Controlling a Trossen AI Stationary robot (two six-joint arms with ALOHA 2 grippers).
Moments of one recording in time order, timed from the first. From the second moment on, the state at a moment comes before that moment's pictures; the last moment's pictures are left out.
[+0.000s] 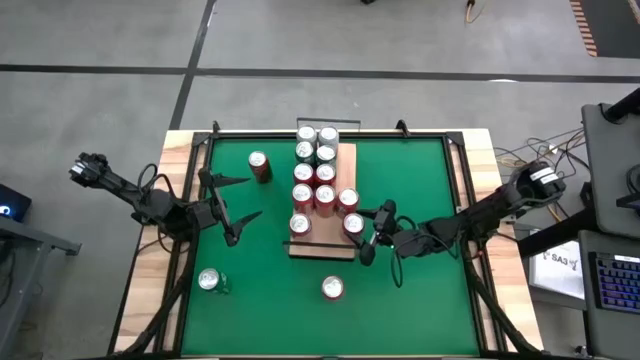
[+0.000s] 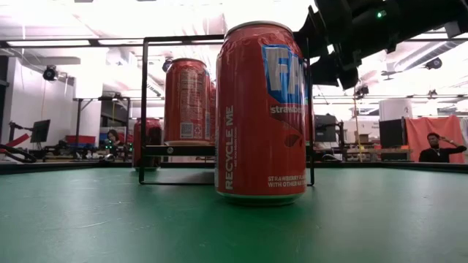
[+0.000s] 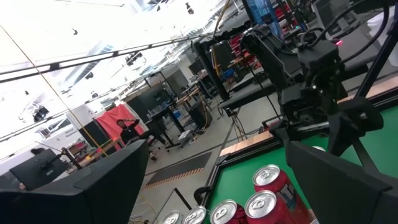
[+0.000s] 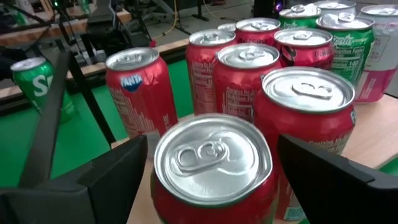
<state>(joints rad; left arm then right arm) -0.49 0.68 0.56 0.32 -0.77 0.69 0.36 1.45 0.62 0.48 0.75 0.39</state>
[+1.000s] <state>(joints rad) -0.49 0.68 0.56 0.32 -0.77 0.70 0.36 1.28 1.09 -0.75 0.70 0.98</state>
